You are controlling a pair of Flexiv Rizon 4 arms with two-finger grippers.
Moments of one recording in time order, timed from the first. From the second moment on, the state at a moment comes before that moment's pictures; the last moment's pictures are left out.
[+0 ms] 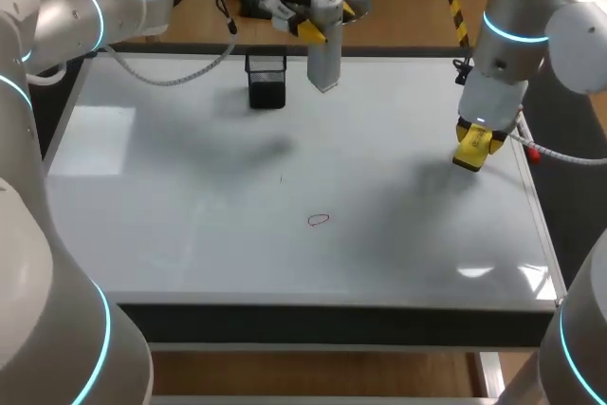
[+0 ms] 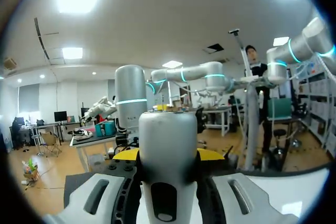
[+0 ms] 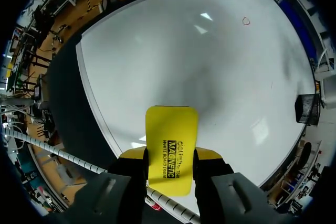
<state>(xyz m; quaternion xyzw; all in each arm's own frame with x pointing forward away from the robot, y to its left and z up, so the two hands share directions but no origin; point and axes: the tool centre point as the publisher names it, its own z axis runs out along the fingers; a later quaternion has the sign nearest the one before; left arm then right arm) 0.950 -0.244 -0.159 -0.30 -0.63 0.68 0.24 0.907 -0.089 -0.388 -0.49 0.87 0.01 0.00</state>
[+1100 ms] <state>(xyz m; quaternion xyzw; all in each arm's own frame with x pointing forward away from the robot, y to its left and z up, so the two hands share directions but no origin) 0.780 -0.231 -0.205 -0.36 -0.61 0.64 0.30 0.907 -0.089 -0.388 -0.49 0.87 0.01 0.00</state>
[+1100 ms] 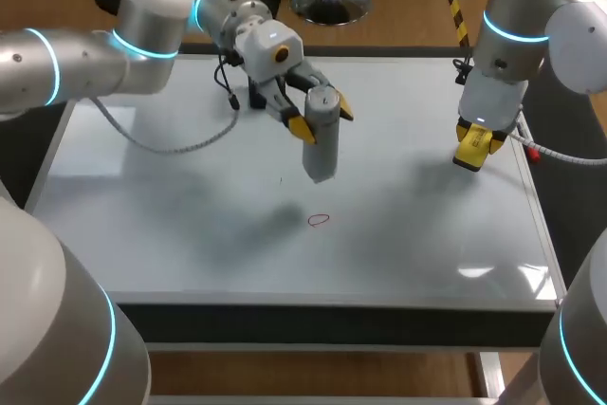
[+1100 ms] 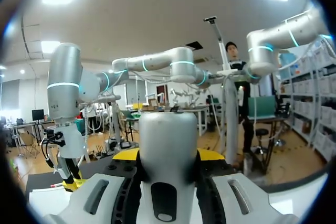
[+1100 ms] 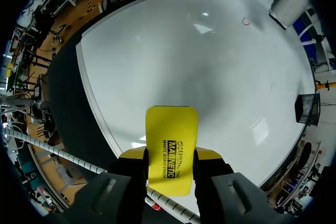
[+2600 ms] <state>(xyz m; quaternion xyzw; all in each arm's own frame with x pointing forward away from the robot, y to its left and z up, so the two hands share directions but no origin) 0.759 -0.245 -0.277 -0.31 -0.63 0.64 0.30 0.907 -0.089 -0.388 -0.49 0.87 0.01 0.00</state>
